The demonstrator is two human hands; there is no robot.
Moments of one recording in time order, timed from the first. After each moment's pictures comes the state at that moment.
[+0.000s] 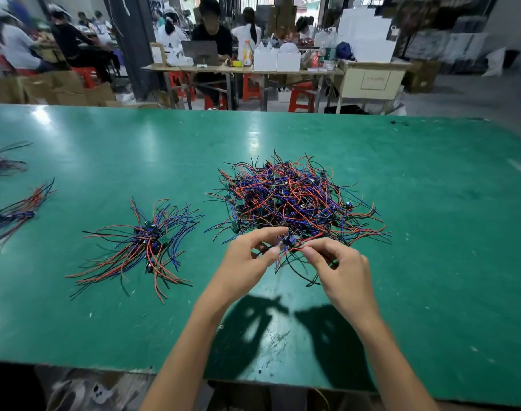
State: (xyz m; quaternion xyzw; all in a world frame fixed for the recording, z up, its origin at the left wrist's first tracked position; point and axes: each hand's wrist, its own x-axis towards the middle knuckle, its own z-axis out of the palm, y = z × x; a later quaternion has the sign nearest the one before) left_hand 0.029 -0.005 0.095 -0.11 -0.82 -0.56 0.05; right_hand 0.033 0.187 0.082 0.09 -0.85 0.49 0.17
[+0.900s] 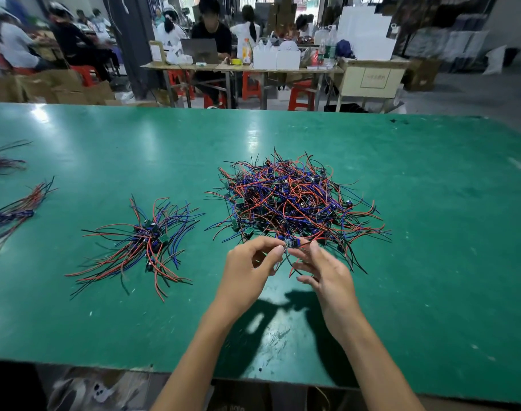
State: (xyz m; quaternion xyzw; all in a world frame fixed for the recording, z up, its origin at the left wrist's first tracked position) left_hand 0.037 0.006 0.069 -0.06 -0.79 -0.60 0.11; right_hand 0.036 0.163 0.062 -0.06 -0.61 0.79 -0.03
